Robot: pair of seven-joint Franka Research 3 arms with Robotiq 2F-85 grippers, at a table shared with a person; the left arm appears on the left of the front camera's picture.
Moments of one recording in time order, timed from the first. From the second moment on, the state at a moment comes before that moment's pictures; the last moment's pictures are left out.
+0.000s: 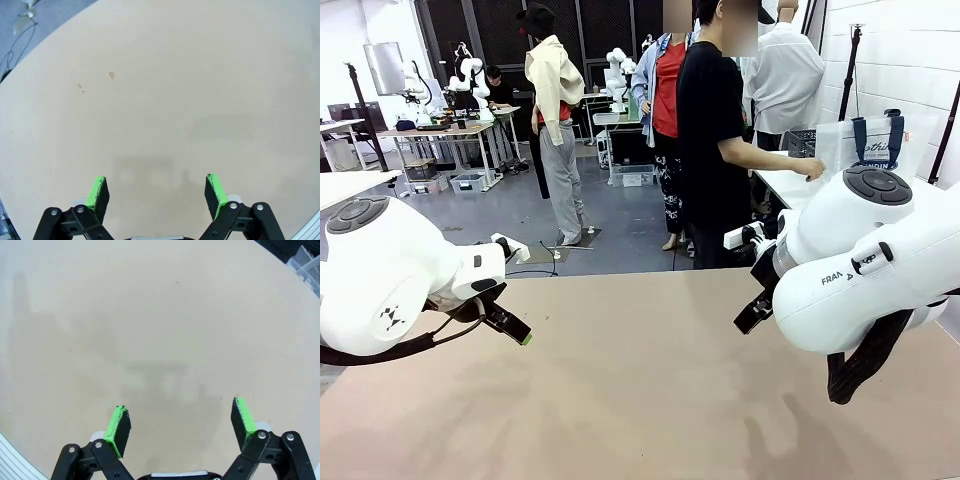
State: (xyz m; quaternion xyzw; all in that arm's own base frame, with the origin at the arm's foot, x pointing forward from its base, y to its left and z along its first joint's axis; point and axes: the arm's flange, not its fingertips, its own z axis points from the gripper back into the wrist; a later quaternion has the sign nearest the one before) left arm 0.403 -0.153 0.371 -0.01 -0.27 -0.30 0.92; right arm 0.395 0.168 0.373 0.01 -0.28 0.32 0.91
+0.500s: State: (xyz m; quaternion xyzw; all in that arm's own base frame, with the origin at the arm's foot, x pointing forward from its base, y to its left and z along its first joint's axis) left arm 0.403 -0.154 0.372 -0.01 -0.27 -0.30 0.92; right arm 0.396 0.168 0.372 0.01 -0.27 0.32 0.91
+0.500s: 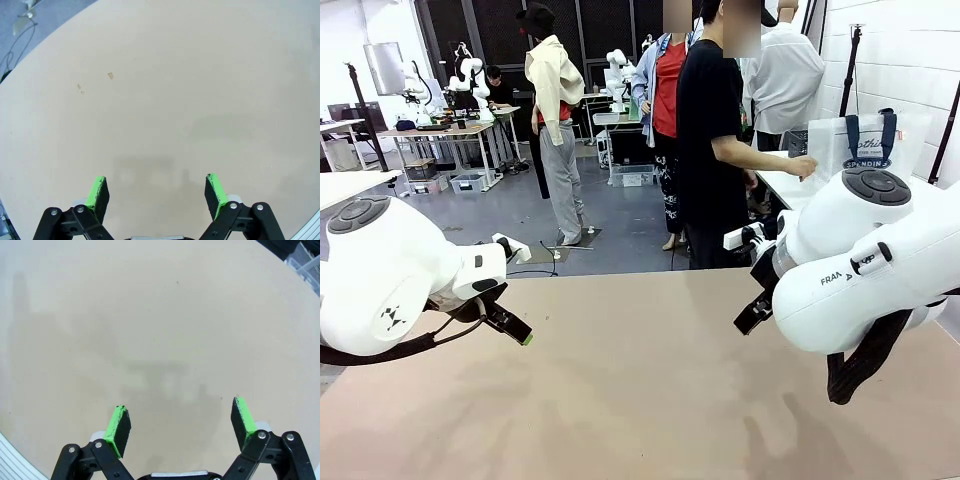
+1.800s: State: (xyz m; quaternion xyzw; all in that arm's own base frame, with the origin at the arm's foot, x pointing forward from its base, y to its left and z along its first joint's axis) left arm 0.402 -0.155 0.372 -0.01 -0.27 -0.30 0.92; right arm 0.396 0.168 0.372 0.01 -0.27 0.32 0.91
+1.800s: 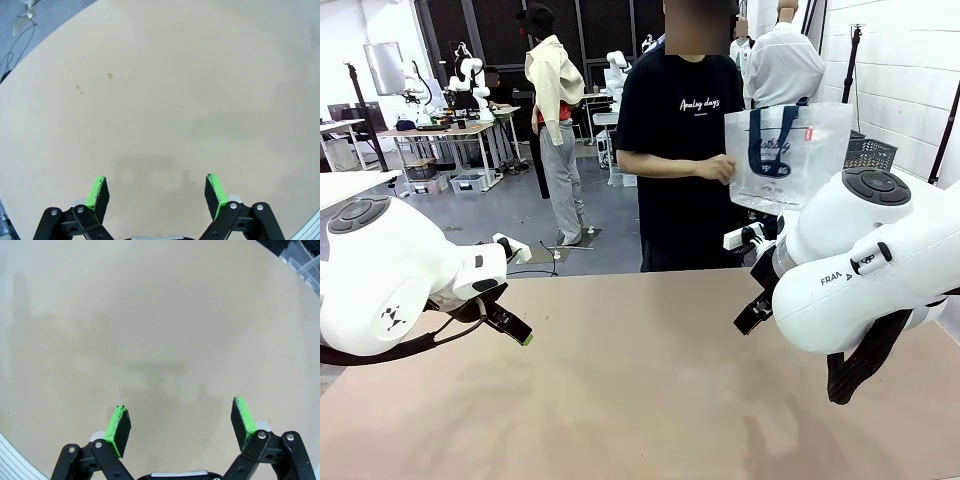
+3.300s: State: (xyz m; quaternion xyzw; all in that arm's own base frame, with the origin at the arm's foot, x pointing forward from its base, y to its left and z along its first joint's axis) left arm 0.402 -0.155 0.372 -0.01 -0.27 -0.30 0.92; right arm 0.396 0.168 0.372 0.01 -0.27 0.32 0.91
